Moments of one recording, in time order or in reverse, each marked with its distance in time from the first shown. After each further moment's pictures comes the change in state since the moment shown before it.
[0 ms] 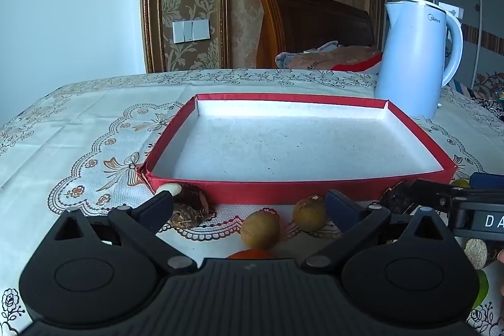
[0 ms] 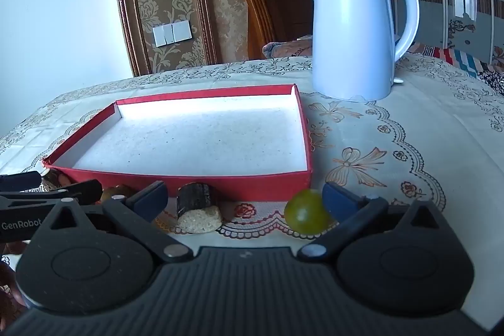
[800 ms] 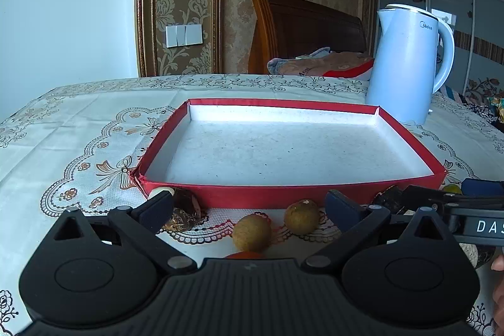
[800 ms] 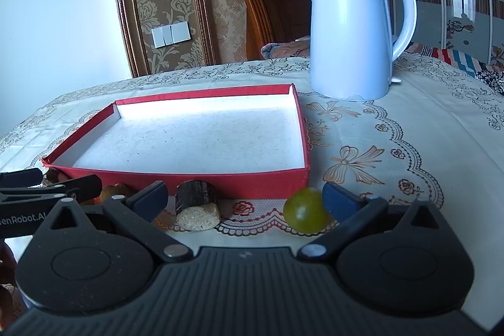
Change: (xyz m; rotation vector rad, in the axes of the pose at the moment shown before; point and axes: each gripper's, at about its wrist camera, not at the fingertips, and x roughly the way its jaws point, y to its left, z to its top) left arm -0.007 -0.001 -0.003 0.005 -0.058 -0.037; right arm -0.003 -0.001 -0.001 0.003 0.000 -0.005
